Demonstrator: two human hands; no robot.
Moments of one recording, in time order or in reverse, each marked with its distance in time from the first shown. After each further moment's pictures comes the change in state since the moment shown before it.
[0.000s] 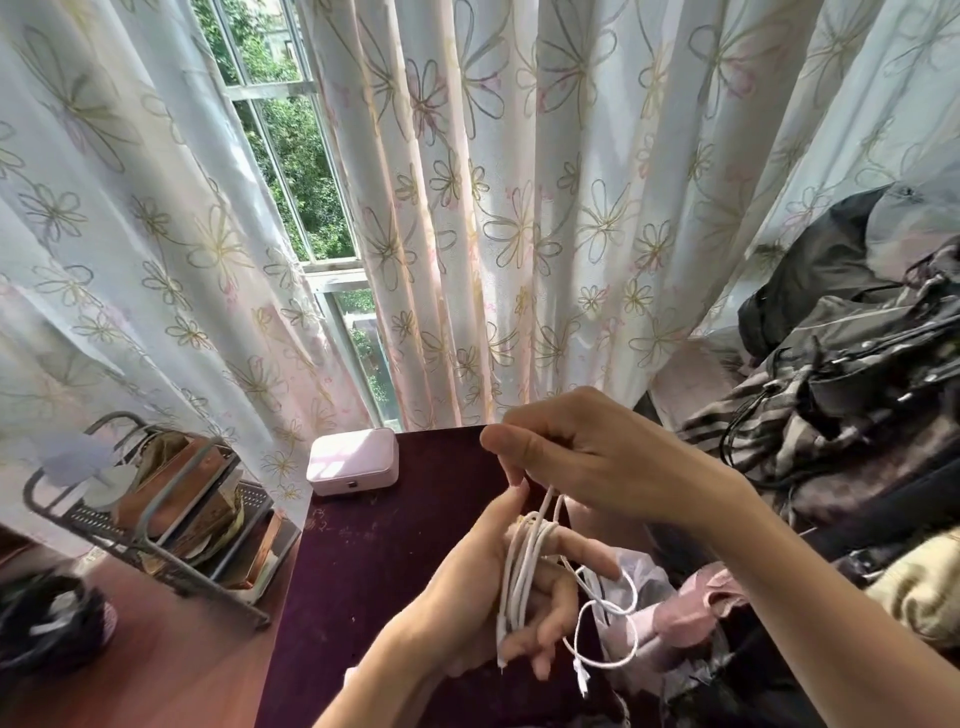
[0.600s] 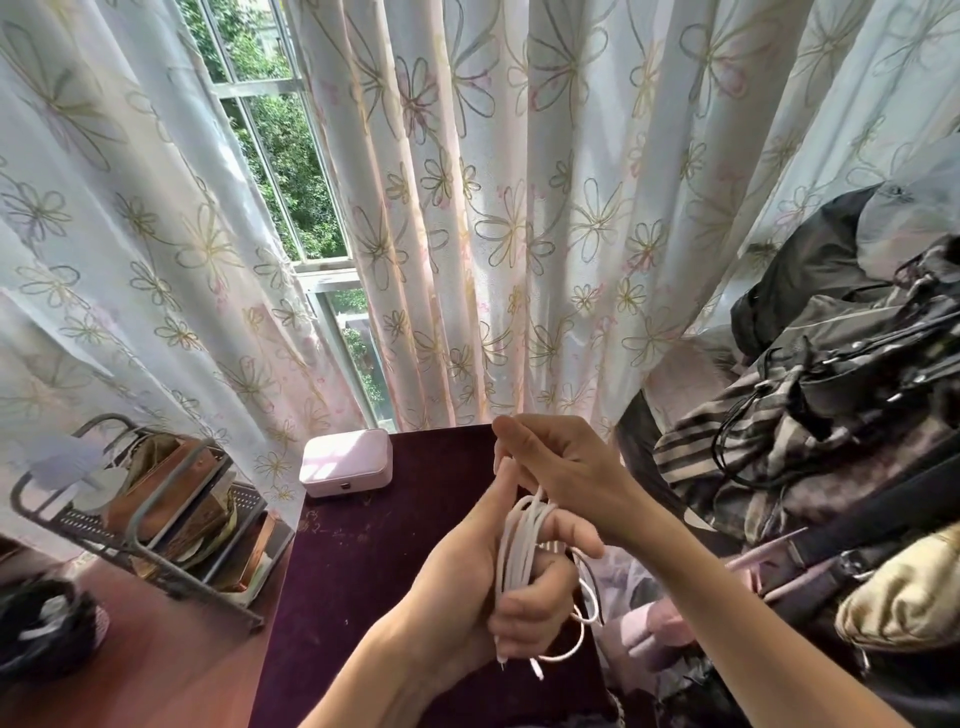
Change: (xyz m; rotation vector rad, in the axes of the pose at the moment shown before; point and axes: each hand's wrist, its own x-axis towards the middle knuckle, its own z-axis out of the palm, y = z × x) left_hand -0.001 0.013 0.018 -0.198 -0.019 0.074; right_hand 0.005 0.050 0.048 0.533 0.256 0.123
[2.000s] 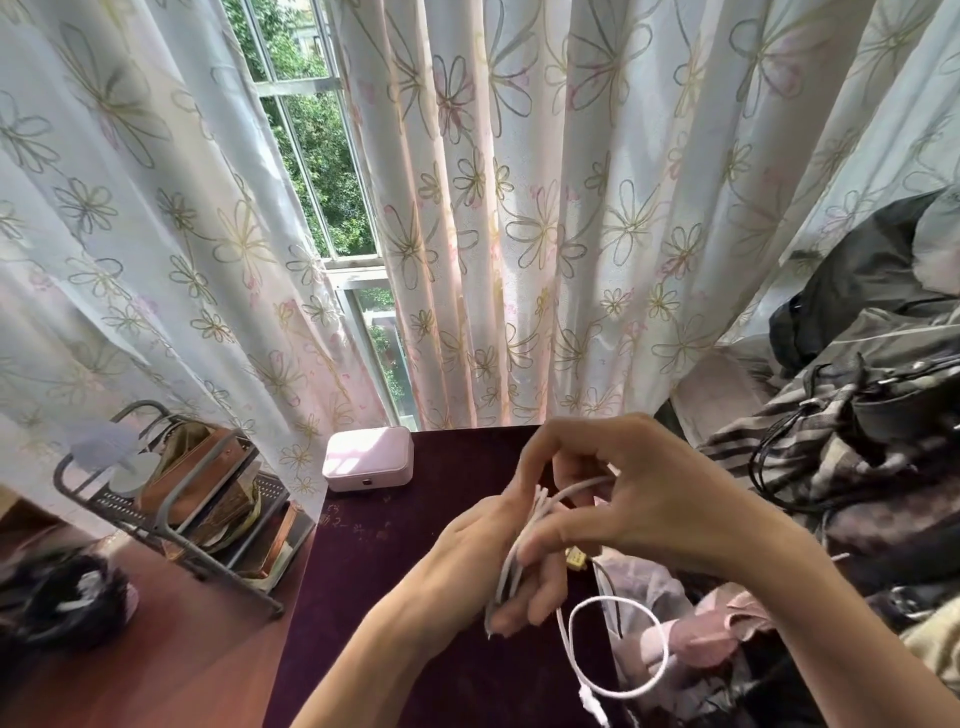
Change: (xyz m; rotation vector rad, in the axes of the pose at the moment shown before) left_hand -0.006 0.024 -0.016 0.638 0.272 0.039; right_hand -0.014 -0.066 -0.021 -0.494 -0.229 -0.120
